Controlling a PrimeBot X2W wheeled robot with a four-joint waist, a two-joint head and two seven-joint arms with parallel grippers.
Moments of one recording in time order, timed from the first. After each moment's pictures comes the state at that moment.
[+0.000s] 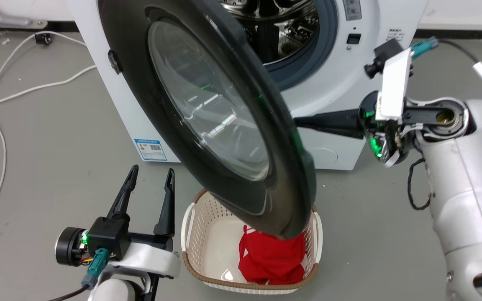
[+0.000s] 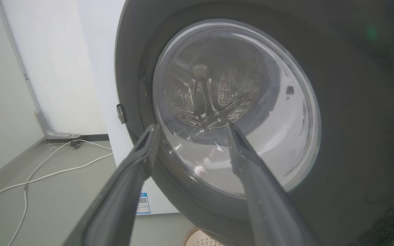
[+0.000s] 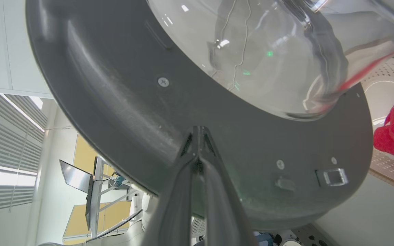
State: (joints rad) left arm -0.10 0.05 -0.07 0.08 -0.06 -0.08 -0.26; right arm -0.95 -0.07 0.03 0.79 1.25 0.13 1.20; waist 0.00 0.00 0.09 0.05
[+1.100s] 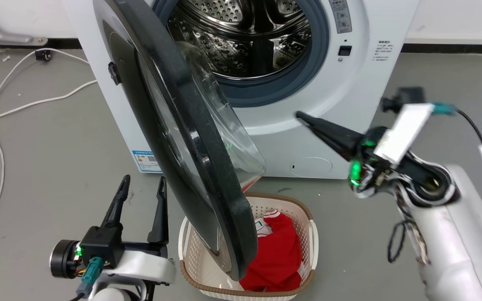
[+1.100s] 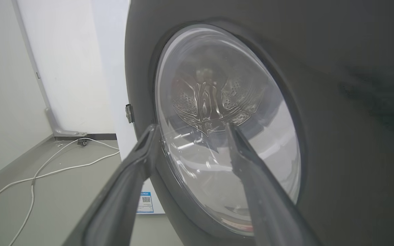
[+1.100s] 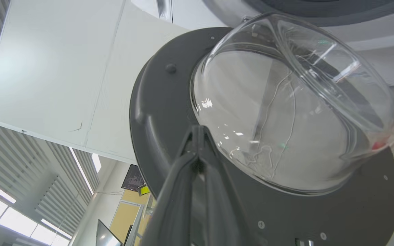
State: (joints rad) left arm -0.07 0.05 -0.06 0.07 -0.07 -0.05 -0.26; right arm -0.64 -0.07 0.17 0.46 1.57 0.13 0.72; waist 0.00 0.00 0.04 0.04
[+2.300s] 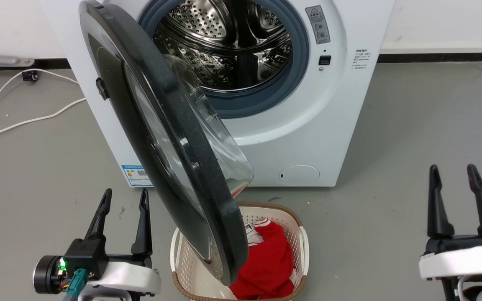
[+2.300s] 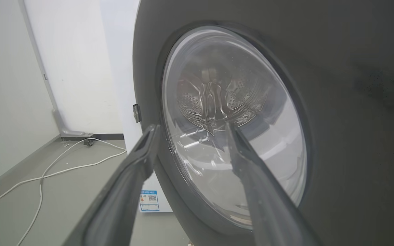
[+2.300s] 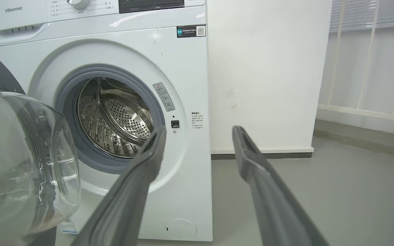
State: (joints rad) left arm -0.01 0.05 0.02 0.06 -0.06 -0.06 -0.26; right arm -0.02 -0.07 -0.11 -0.03 0.16 0.13 -0.22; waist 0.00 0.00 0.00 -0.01
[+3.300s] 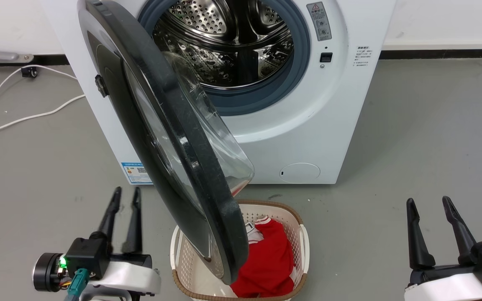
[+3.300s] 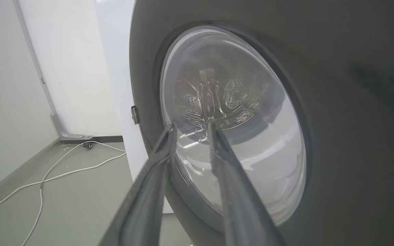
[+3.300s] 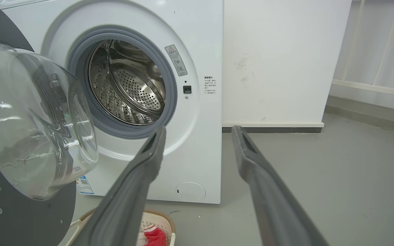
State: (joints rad) left arm -0.01 0.05 0.02 0.05 -0.04 -0.07 -0.26; right arm 0.10 -0.05 -0.06 -0.06 0.10 0.13 -0.21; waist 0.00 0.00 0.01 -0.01
